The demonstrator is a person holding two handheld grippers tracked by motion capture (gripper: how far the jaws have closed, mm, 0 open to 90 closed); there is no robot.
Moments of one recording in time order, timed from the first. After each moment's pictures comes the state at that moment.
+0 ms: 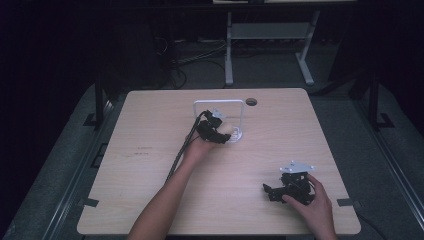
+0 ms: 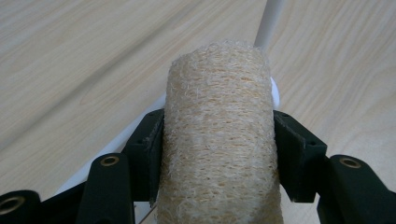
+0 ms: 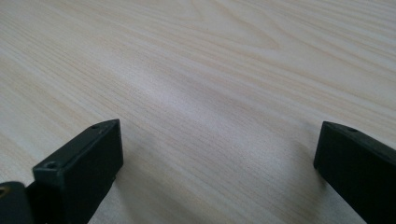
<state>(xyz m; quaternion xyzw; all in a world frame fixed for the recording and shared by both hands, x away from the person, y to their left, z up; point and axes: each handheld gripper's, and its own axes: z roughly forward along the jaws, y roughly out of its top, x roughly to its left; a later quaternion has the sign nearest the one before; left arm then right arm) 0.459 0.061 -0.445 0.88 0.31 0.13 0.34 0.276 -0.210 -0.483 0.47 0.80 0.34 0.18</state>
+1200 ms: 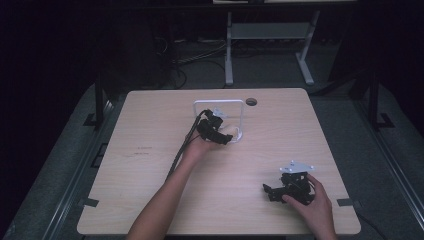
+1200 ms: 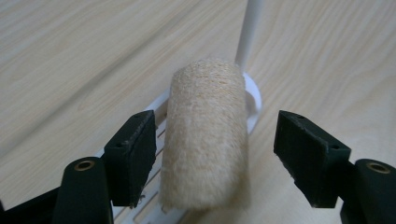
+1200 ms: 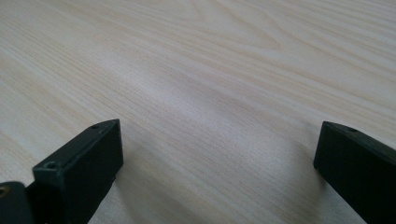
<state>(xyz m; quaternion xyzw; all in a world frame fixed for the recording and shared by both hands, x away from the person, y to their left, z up) 0.448 0.066 -0.428 0.88 0.31 0.12 0.35 0.276 -0.210 -0.483 0.47 0.80 0.34 0.18</state>
